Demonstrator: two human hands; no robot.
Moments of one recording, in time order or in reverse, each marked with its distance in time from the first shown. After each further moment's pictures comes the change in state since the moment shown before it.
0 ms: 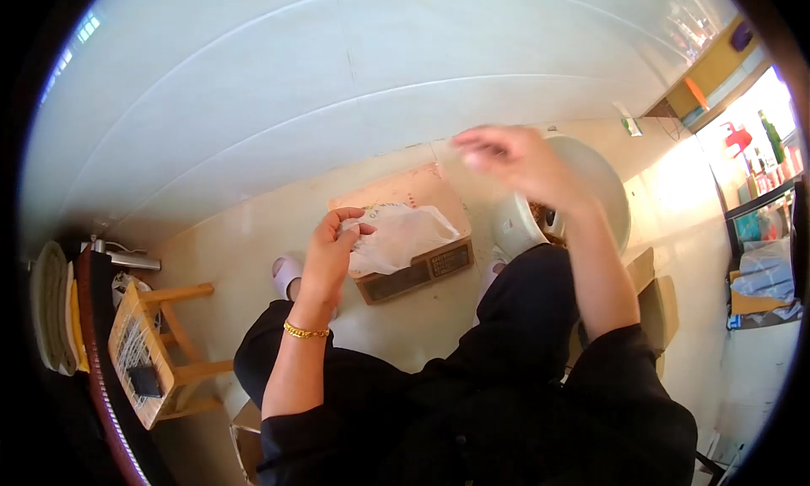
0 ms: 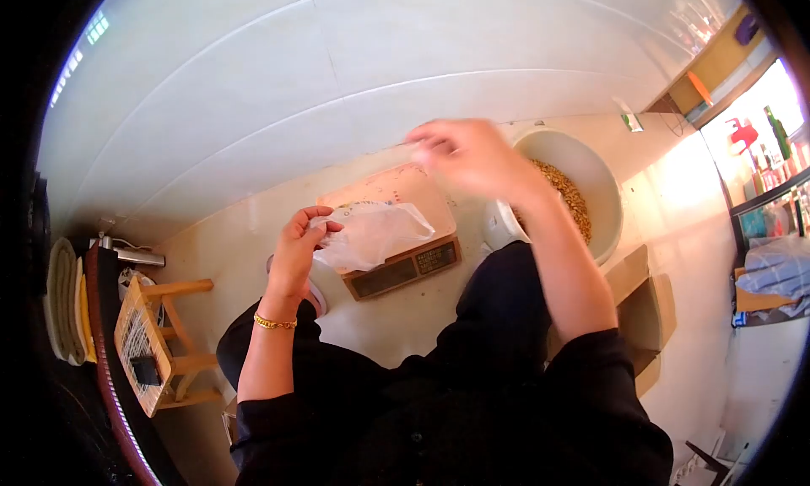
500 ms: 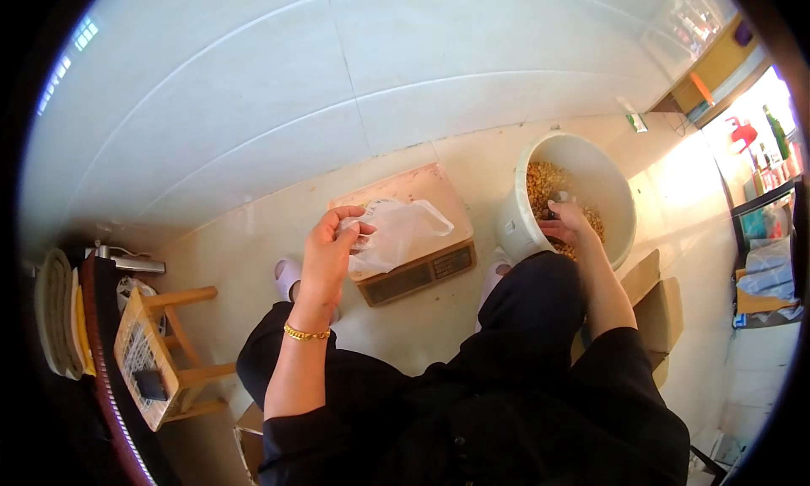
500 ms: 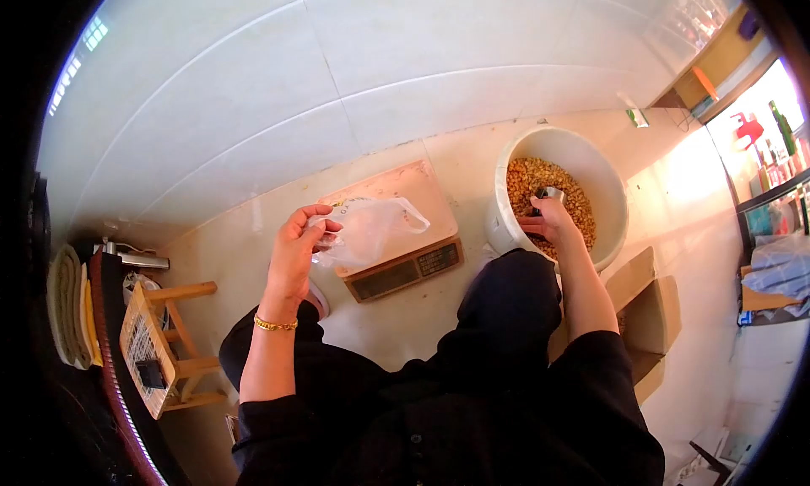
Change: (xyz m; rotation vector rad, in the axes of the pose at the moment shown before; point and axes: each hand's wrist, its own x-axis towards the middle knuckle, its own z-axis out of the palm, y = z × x) left_hand 0.008 0.008 0.008 0.006 0.010 -0.011; right_hand -0.090 0.273 -0.019 0.798 0.501 0.950
